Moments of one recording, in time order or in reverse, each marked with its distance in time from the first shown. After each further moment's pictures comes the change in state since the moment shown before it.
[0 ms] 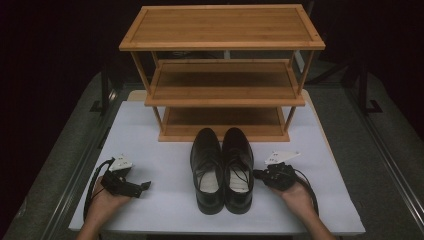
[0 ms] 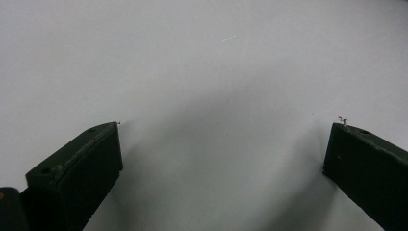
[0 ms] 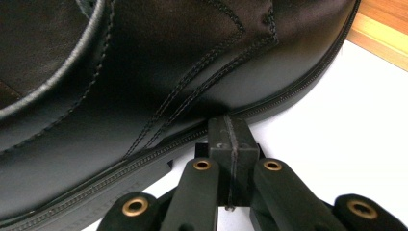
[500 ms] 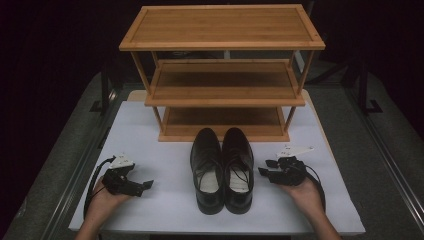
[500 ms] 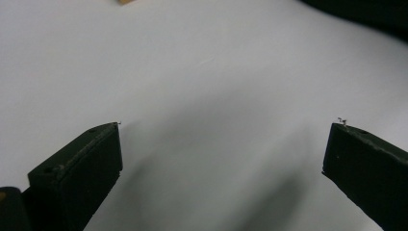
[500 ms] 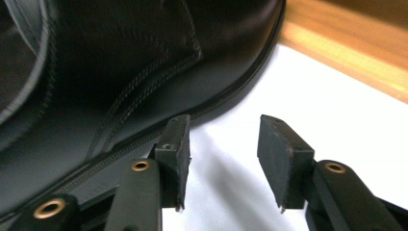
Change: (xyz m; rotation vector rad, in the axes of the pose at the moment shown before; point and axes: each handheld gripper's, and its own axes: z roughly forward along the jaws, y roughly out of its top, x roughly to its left) left arm -0.009 0.014 -0.006 -0.028 -0.054 -0.026; right arm -0.018 0.002 -0.024 -0.032 -0.079 0.086
